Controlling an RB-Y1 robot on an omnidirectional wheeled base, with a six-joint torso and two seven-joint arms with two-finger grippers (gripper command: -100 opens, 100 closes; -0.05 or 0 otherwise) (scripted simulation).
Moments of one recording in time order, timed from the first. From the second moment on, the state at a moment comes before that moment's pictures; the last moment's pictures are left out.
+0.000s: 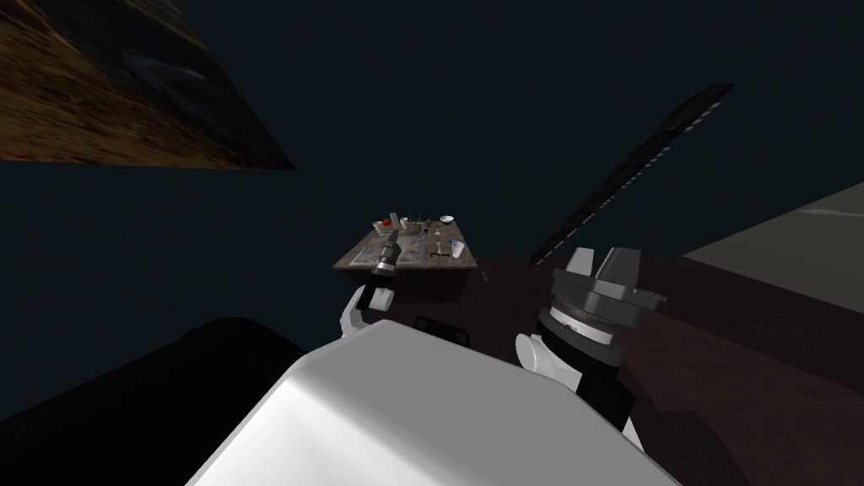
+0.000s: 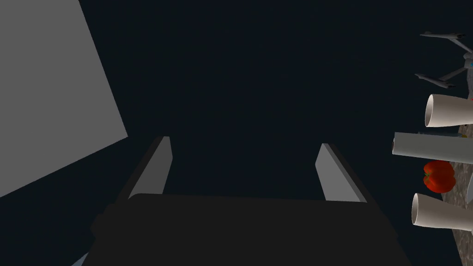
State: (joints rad) left arm 0.42 0.14 0.02 -2.25 -0.04 -0.21 -0.08; right arm 0.53 0.02 0.03 -2.39 -0.02 -0.61 0.15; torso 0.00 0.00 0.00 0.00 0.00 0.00
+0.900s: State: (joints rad) left arm 0.37 0.15 0.05 -2.24 -0.03 0.00 -0.11; right arm 0.53 0.02 0.03 -2.39 -0.02 -0.61 0.15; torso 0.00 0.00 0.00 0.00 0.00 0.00
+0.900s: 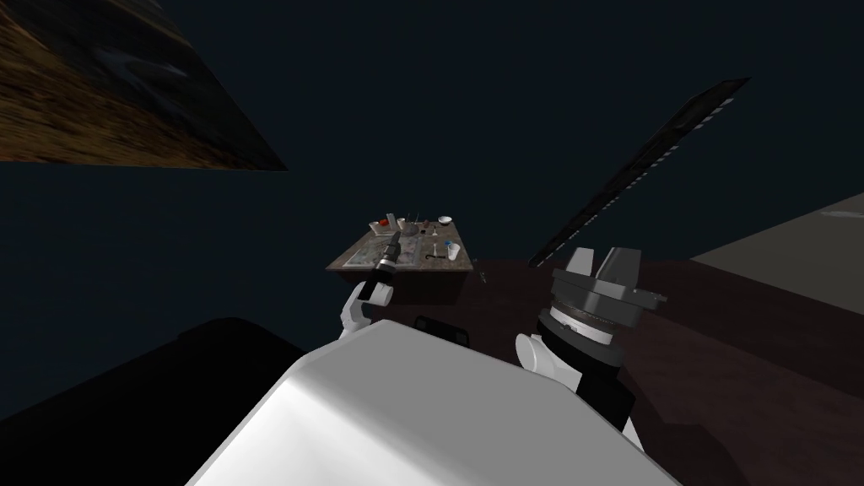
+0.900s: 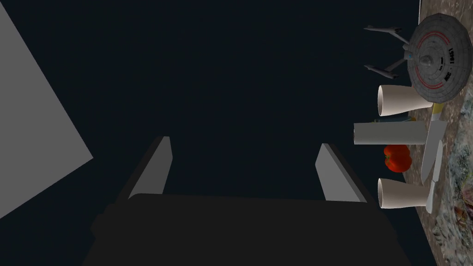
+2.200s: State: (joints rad) left arm 0.30 0.16 0.10 -2.22 -0.01 0.31 -0.15; right arm 0.53 0.02 0.03 -2.39 -0.02 -0.61 0.15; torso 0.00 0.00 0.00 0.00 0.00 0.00
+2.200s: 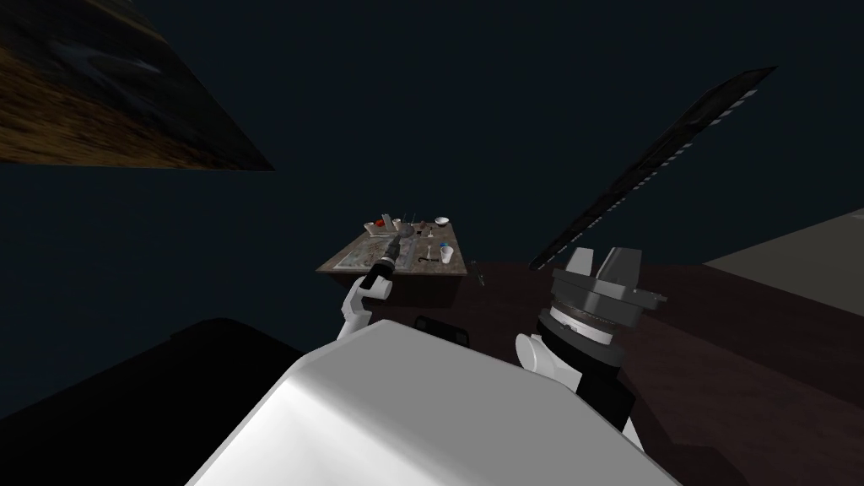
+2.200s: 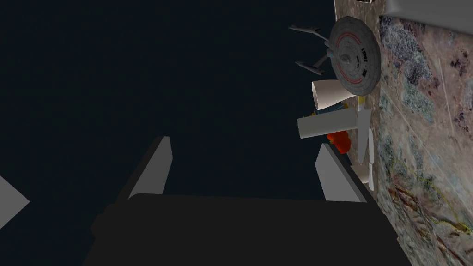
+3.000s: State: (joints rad) left arm 0.26 0.15 0.13 -2.20 -0.01 0.51 -0.18; right arm 0.53 0.02 0.03 -2.39 -0.02 -0.61 0.15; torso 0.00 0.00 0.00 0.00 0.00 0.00
